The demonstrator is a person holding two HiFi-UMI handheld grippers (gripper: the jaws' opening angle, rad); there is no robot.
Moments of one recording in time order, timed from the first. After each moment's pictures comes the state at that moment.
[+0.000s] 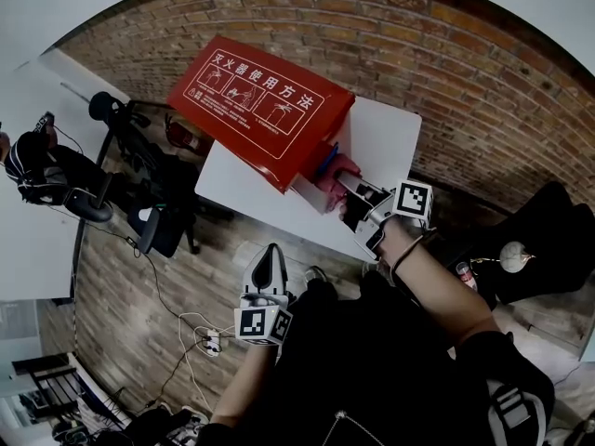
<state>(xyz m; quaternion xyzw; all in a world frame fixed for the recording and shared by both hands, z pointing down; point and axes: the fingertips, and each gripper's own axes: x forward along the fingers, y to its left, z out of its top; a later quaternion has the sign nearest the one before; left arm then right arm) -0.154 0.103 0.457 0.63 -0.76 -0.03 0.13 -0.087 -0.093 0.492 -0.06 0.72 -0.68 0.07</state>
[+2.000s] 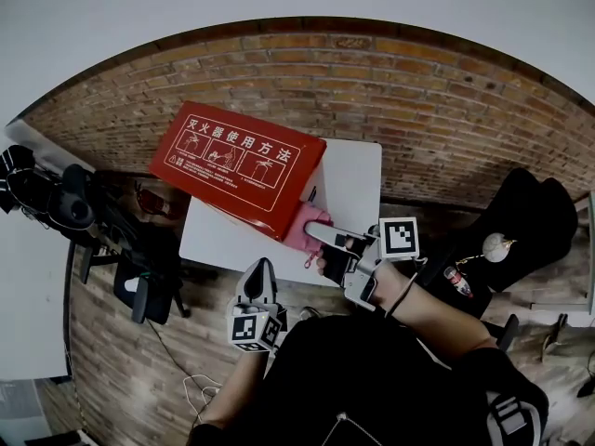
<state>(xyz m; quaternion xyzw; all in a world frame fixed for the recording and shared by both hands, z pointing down) -0.194 0.042 0.461 0.71 -0.69 -0.03 0.14 -0.098 -0.041 0.378 0.00 0.74 -0.67 0.11</state>
